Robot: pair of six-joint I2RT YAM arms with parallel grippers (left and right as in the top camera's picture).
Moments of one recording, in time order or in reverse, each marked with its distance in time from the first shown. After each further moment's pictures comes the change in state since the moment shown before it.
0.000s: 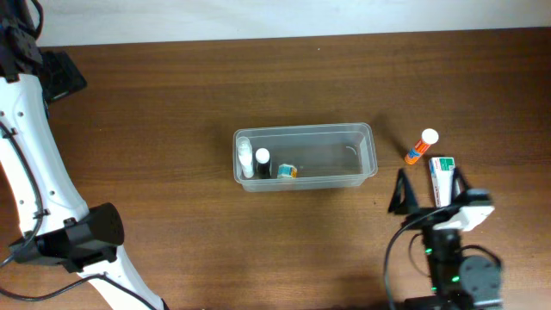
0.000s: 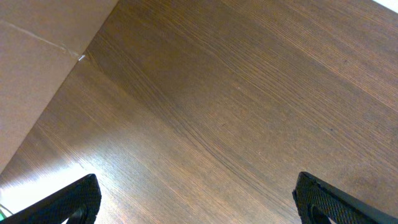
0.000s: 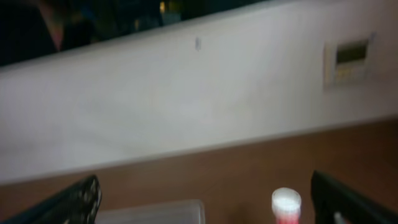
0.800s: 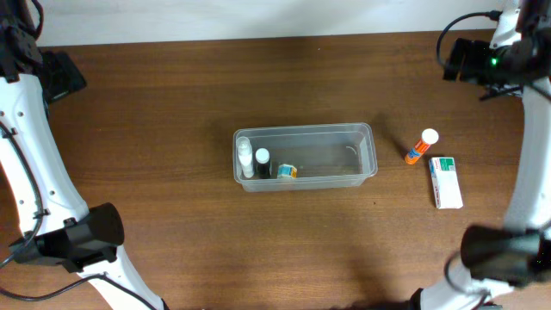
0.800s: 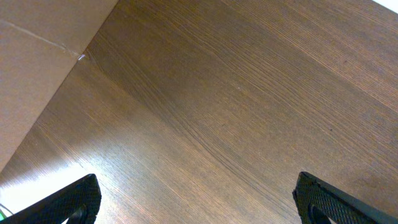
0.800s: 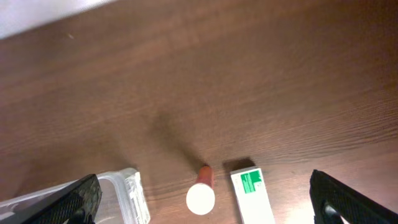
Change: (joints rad) left arm 0.000 0.000 0.000 0.000 0.000 -0.003; right arm -0.311 1.661 1.857 -1.313 -0.119 -0.138
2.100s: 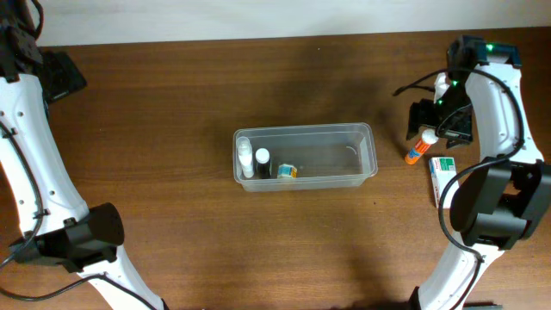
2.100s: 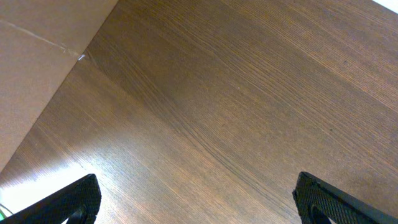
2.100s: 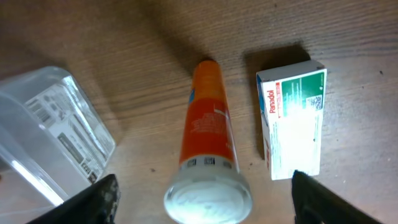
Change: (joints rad) left arm 0.000 0.000 0.000 0.000 0.000 0.000; right arm 0.055 0.215 -0.268 -0.145 0.019 0.010
